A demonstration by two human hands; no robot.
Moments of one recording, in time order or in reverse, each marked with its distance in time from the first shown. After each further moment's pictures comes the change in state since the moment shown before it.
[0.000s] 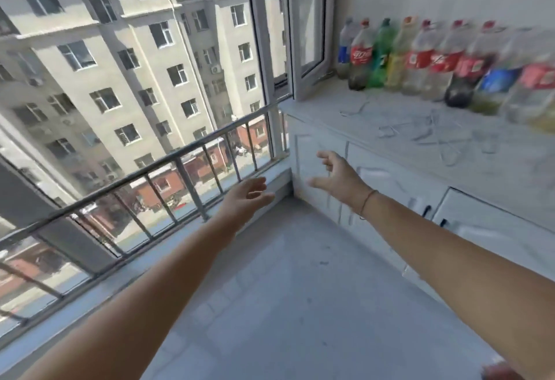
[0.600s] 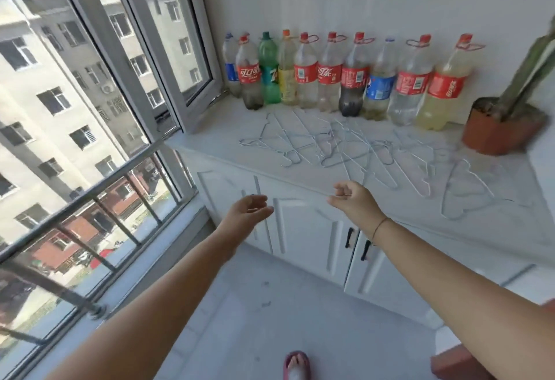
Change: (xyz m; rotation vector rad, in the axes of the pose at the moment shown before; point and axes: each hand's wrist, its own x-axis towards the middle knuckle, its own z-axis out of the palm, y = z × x) left_hand 0.237 0.056 0.206 0.014 -0.356 0.012; right_hand 0.093 0.163 -0.207 0.095 0.454 0.359
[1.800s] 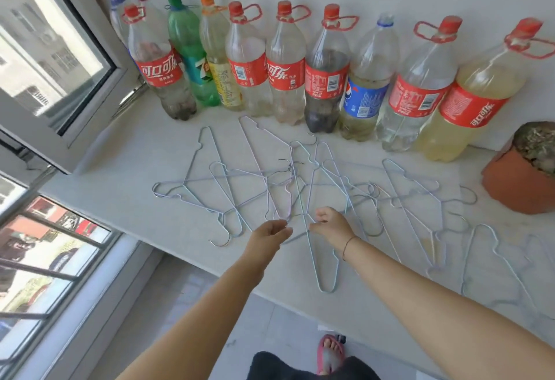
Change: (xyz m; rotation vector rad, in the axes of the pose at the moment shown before) left_hand 0.368 0.028 0.180 -0.182 -0.134 -0.348; right_hand 0.367 0.110 -0.050 -0.069 -0.105 0.400
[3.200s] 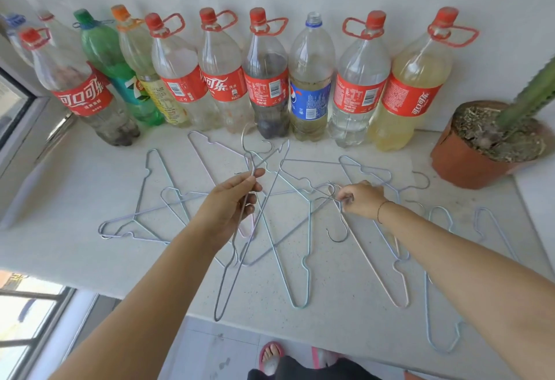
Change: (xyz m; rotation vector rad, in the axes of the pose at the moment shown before) left_hand 0.025 0.126 0.021 -0.263 -0.250 0.126; right_hand 0.045 0.021 -0.157 -0.712 0.086 -0.054
